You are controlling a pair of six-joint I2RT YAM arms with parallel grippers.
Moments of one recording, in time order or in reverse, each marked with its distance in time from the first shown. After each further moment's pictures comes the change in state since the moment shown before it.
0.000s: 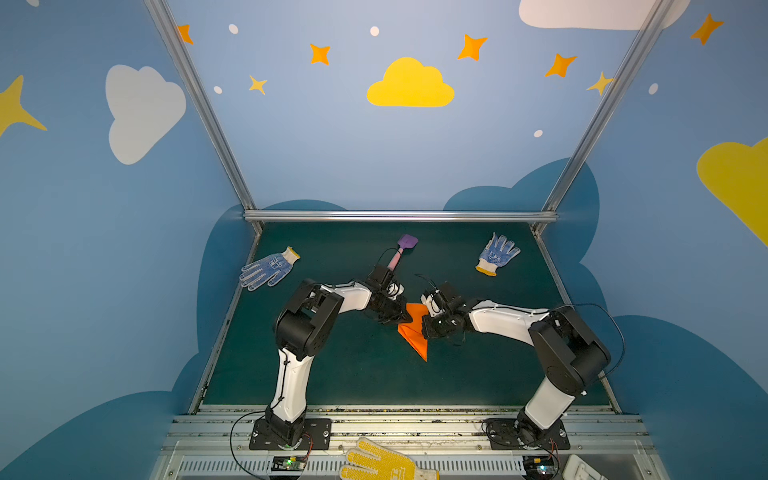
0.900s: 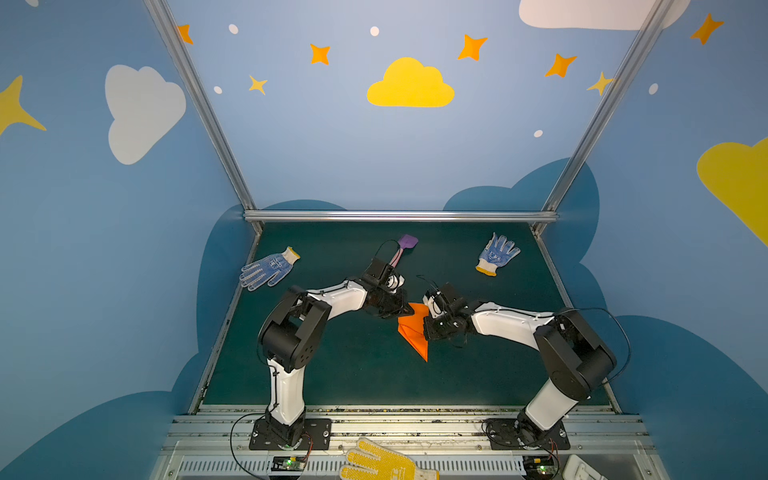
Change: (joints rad) left arm -0.006 -0.101 0.006 0.007 -0.022 -0.035; right arm 0.011 -0.038 -0.022 -0.014 0.024 0.019
